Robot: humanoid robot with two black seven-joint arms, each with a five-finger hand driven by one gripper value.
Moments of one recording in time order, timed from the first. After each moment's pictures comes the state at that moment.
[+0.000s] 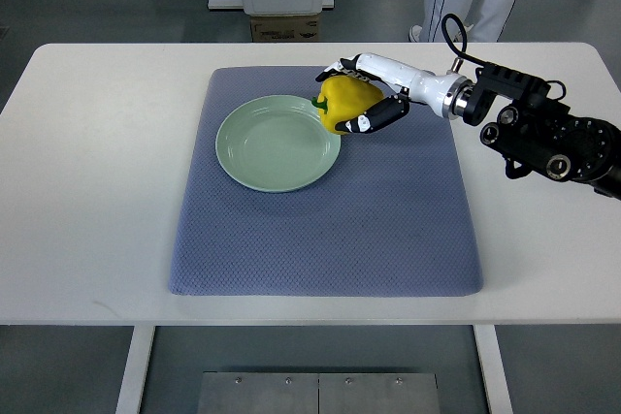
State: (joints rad) left arm -0.01 0.00 -0.11 -0.23 0.09 0.18 -0.17; right arm 1.23 -0.17 -0.02 0.71 -0.89 0.06 0.42
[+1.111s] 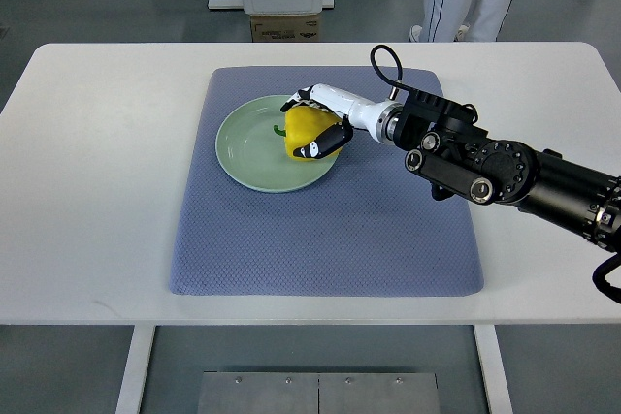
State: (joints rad) left arm -0.01 0.00 -0.11 -0.23 0.09 0.18 -0.17; right arm 1.20 0.00 -0.01 0.68 -0.89 -0.01 0.12
